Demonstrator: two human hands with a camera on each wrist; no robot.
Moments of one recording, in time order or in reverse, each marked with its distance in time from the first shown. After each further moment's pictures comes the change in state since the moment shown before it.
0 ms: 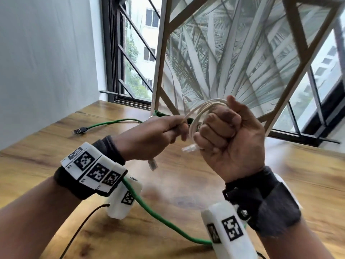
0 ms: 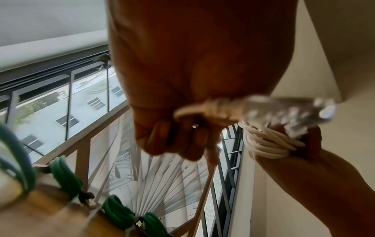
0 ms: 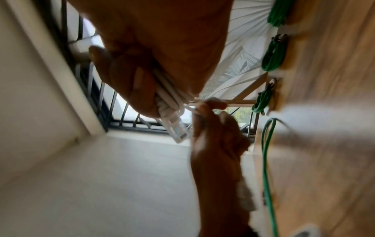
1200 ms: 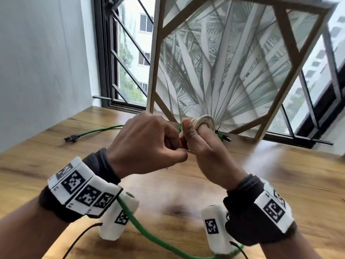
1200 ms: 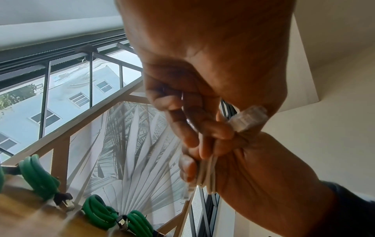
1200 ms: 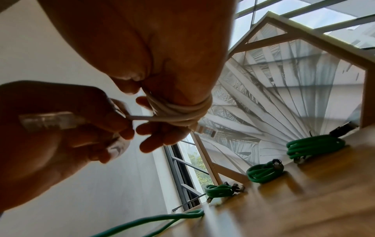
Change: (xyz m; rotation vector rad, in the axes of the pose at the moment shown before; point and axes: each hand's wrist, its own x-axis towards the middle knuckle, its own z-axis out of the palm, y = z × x) left_hand -0.018 0.030 -0.004 0.347 0.243 0.140; right_hand 0.003 0.013 -0.036 -1.503 0.327 -0.124
